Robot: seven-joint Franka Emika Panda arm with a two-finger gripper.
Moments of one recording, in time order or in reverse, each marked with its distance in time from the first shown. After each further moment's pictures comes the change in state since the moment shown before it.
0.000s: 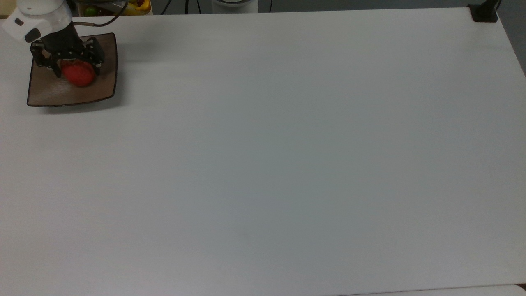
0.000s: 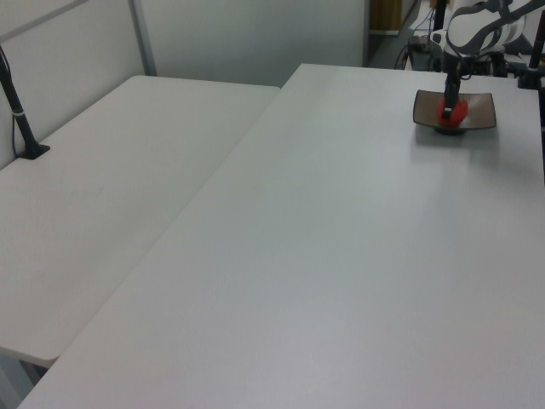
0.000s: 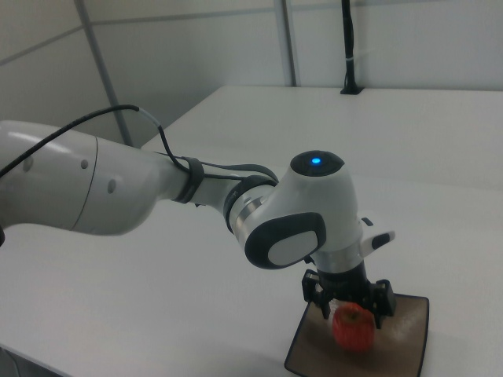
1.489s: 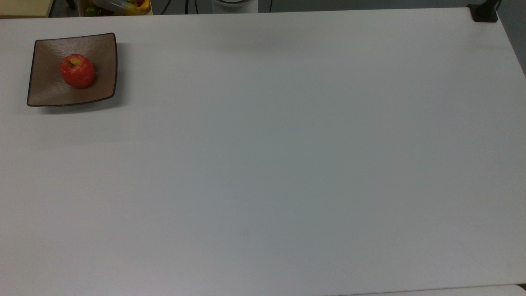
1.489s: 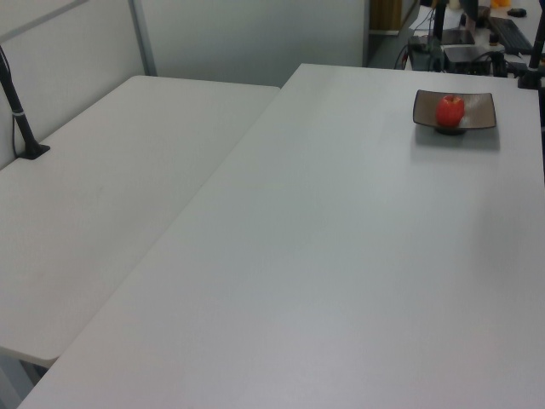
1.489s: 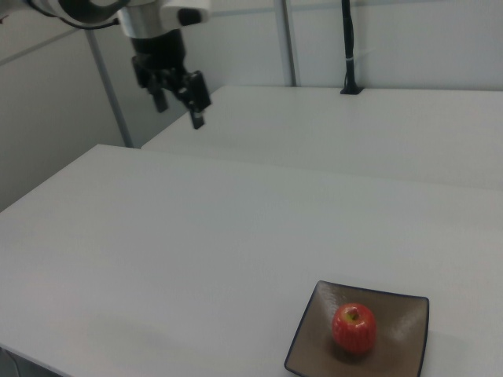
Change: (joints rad) arm 0.331 -0.346 0.136 0.457 0.027 -0.767 0.854
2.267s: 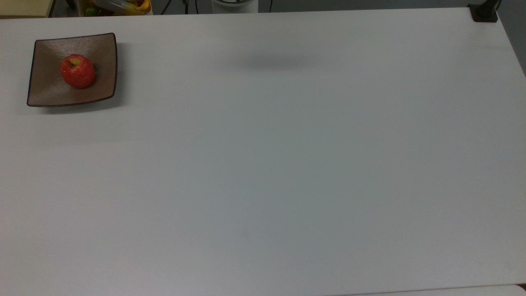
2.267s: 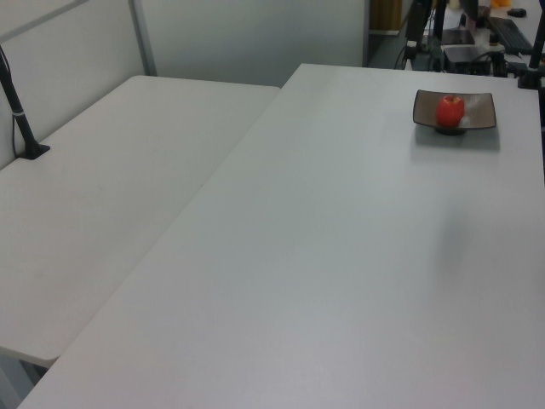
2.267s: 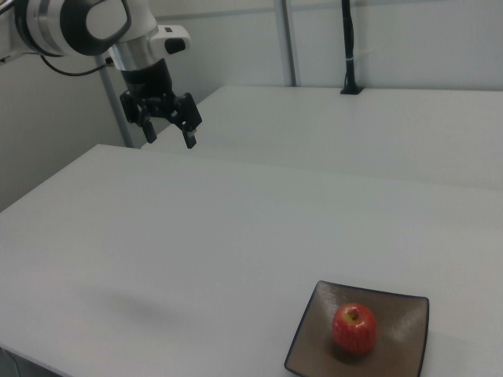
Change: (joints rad) arm 0.047 0.028 0.095 -0.120 -0.112 0.109 -0.119
